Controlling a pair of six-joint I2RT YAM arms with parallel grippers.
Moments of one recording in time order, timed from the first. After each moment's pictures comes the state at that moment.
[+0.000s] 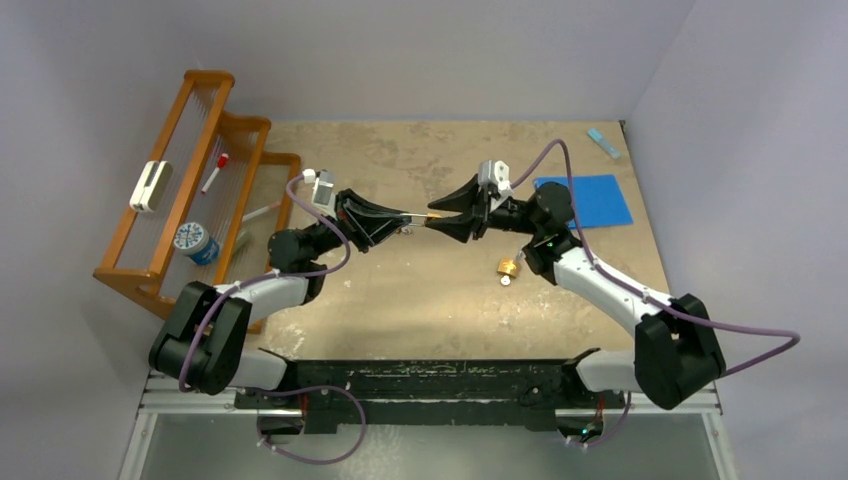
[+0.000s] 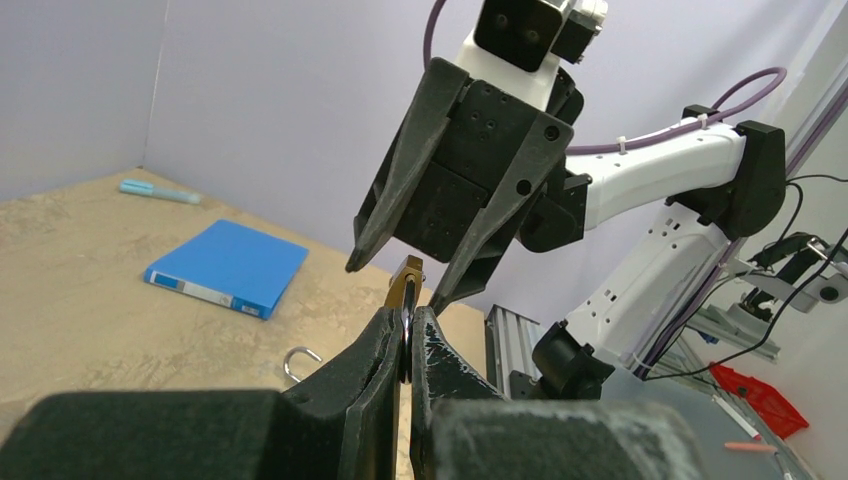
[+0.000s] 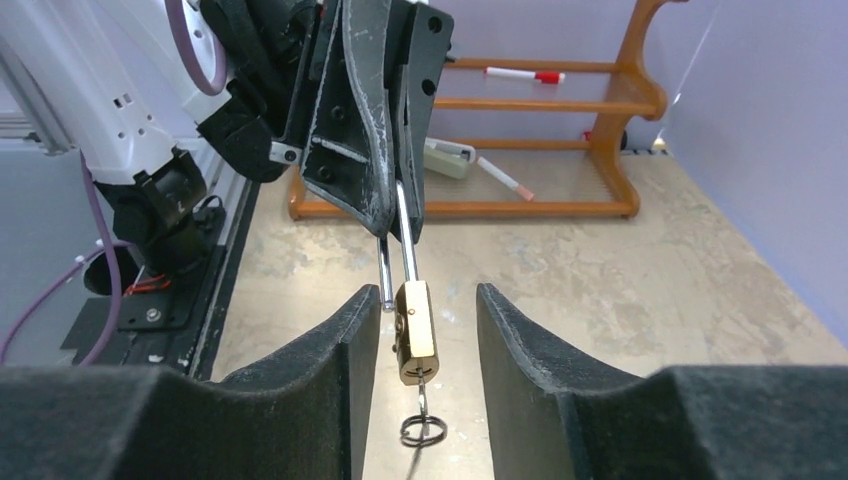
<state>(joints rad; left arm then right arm) -0.37 1.38 0.50 1.53 0.82 -0.90 0.49 1.30 0.79 0.77 -0.93 0.15</state>
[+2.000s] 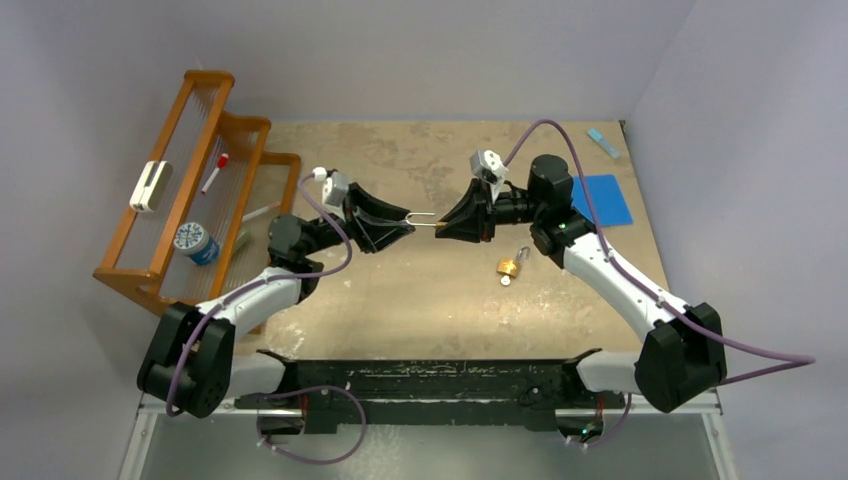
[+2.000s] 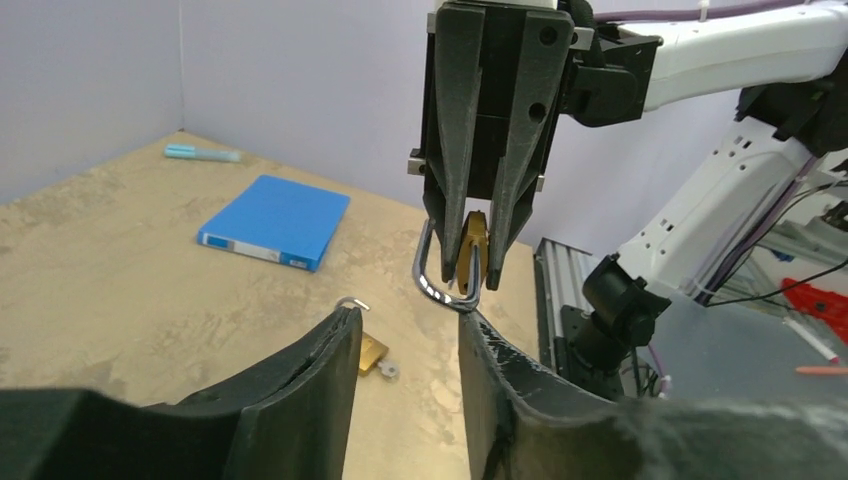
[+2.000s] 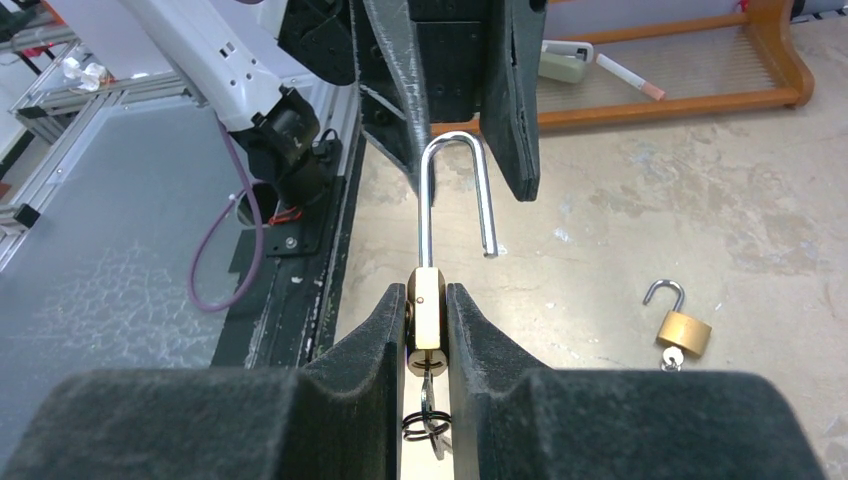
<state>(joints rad) -0.38 1.27 0.56 1.17 0.90 -0.61 0.44 1.30 0.97 0.20 -1.15 0.09</state>
